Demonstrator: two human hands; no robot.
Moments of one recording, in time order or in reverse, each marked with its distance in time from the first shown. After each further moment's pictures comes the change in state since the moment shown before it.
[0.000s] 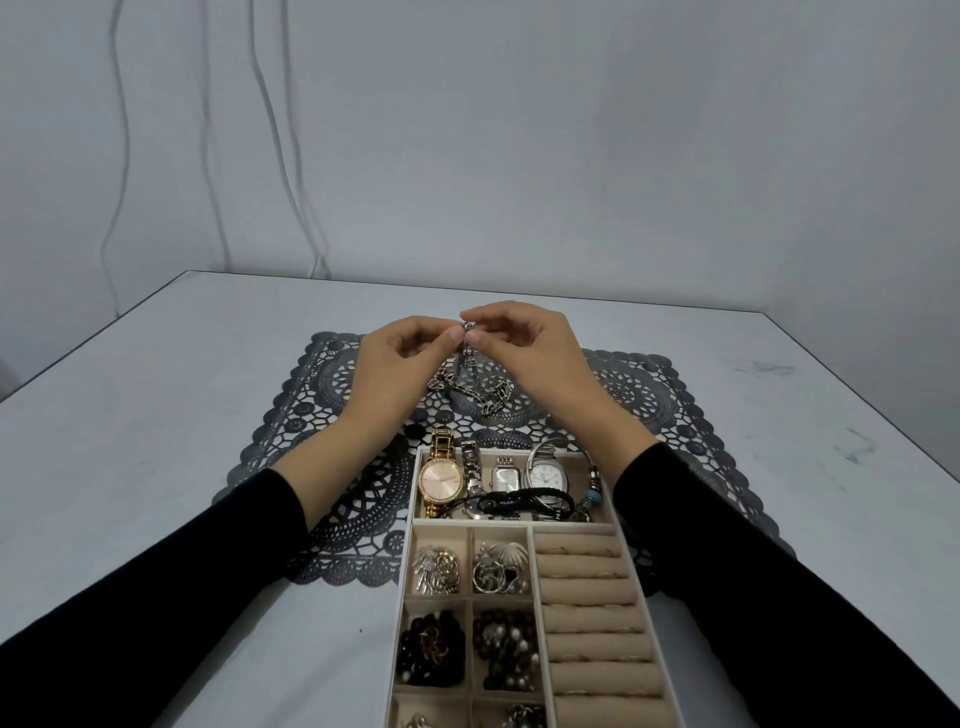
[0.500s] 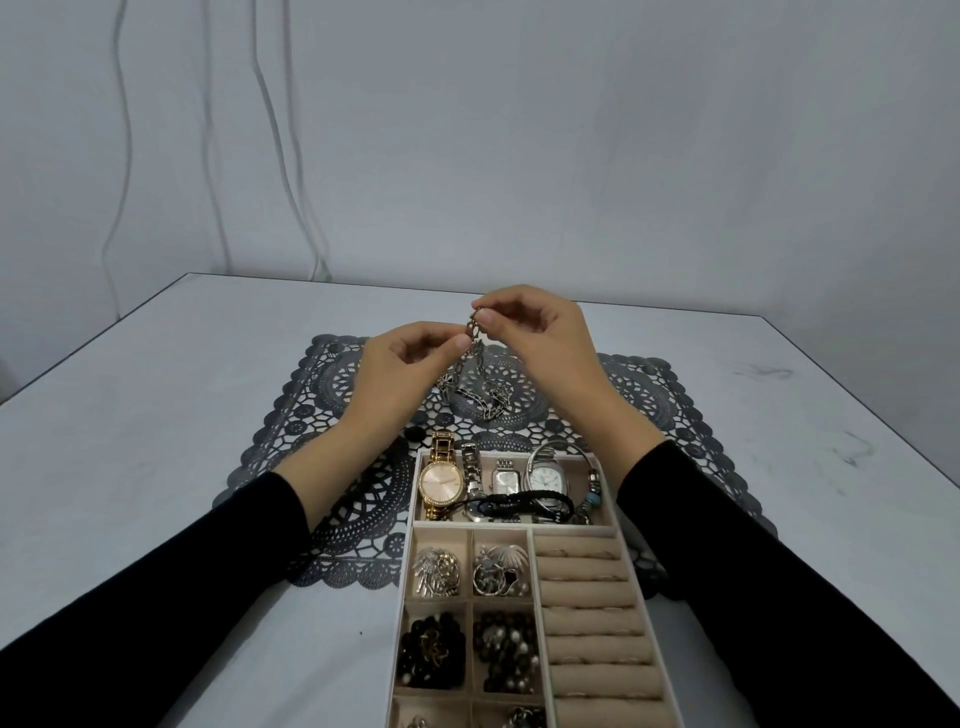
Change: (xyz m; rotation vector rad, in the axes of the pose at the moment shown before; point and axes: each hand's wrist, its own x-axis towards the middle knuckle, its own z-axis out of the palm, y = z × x) left_hand -0.001 0.001 0.000 -0.056 -0.060 0.020; right_hand 0.003 -0.013 -0.004 0.045 0.089 -0.030
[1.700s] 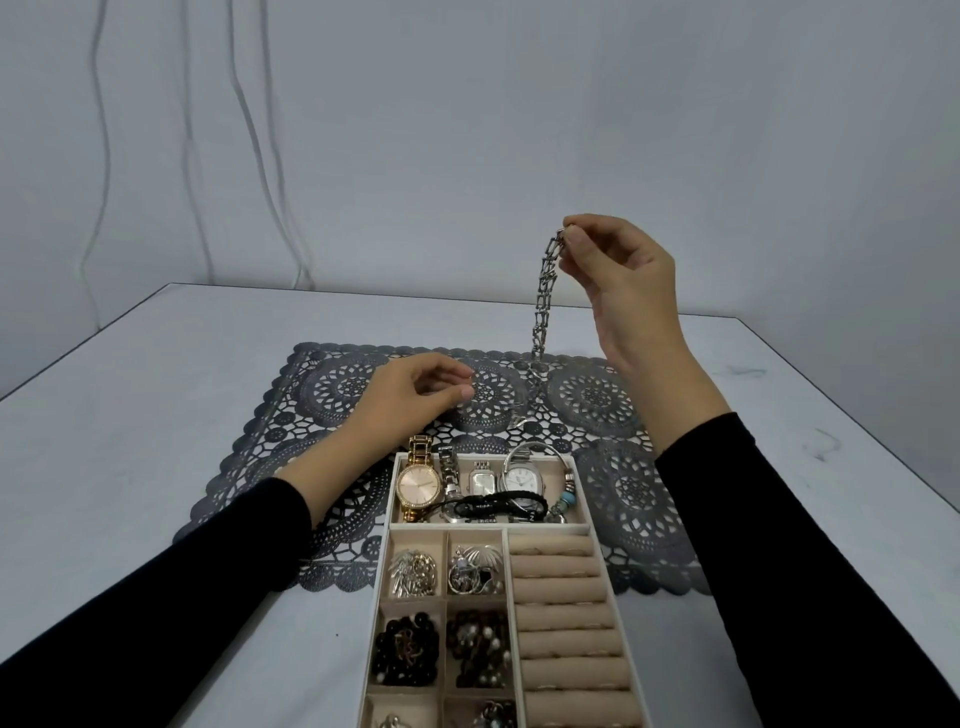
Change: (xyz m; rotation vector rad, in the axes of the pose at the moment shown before) left_hand 0.005 -0.027 0.007 0.316 -0.283 -0.022; right_hand 0.016 -0.039 -0.067 0.338 0.280 -0.050
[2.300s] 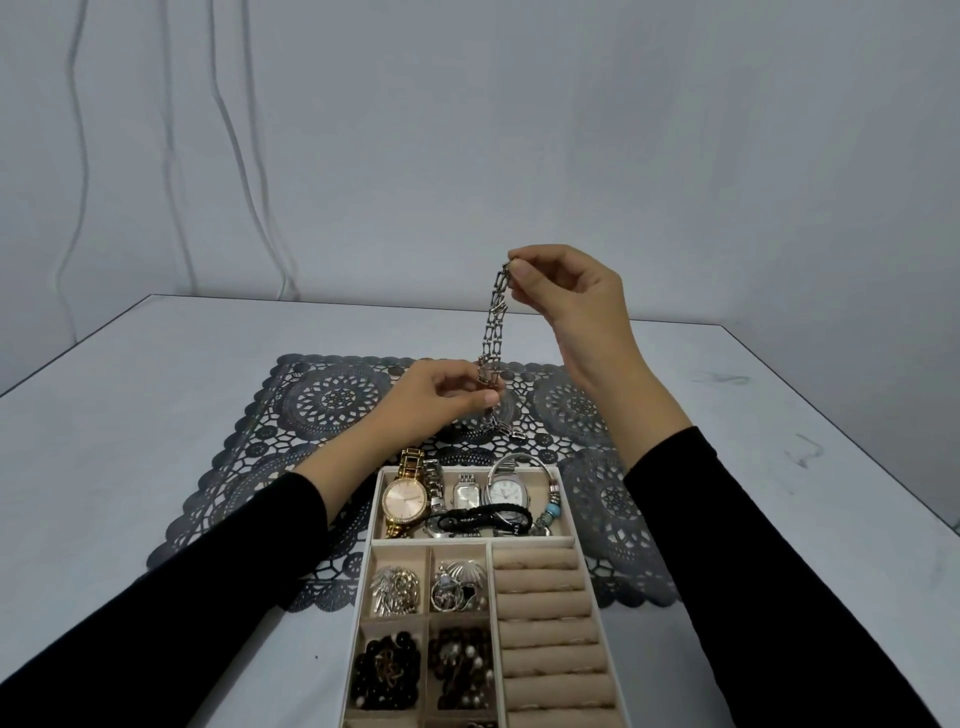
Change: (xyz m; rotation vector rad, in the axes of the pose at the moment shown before) left_hand 0.020 0.016 0.021 -0.115 -0.188 0.032; right_hand -0.007 0.010 0.012 -0.089 -0.103 0.054
